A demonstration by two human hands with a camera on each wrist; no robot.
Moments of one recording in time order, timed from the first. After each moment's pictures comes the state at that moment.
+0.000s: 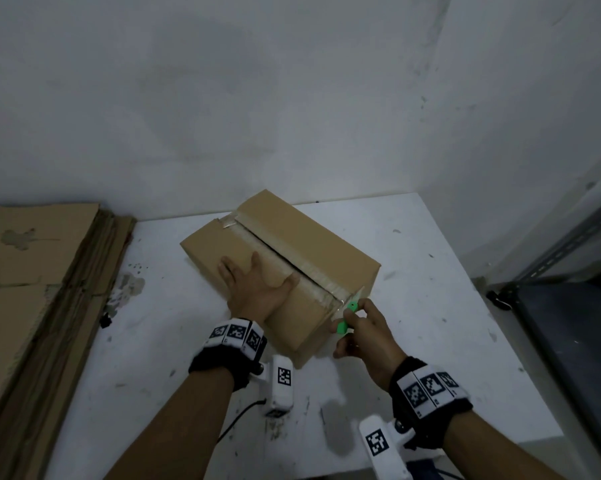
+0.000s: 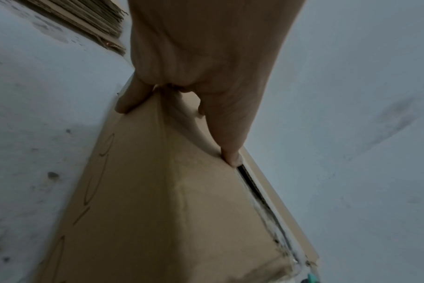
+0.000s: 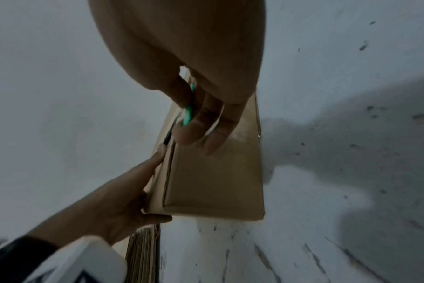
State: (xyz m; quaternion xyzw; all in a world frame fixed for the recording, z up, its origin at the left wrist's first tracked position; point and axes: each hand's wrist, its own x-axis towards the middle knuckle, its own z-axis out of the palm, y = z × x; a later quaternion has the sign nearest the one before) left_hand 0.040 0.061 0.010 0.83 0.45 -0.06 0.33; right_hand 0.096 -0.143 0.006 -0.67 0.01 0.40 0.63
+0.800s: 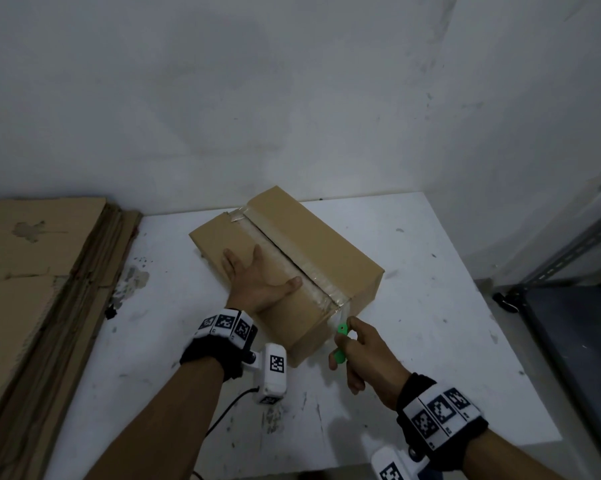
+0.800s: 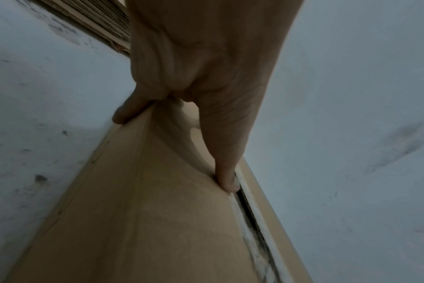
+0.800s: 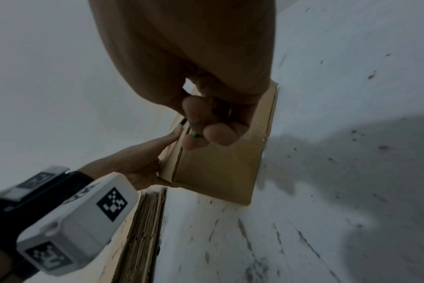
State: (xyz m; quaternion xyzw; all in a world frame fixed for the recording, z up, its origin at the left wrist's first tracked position) left_hand 0.039 0.071 0.011 0.83 0.42 -0.09 0.35; right_hand 0.080 -0.165 0.009 -0.72 -0.11 0.46 0.51
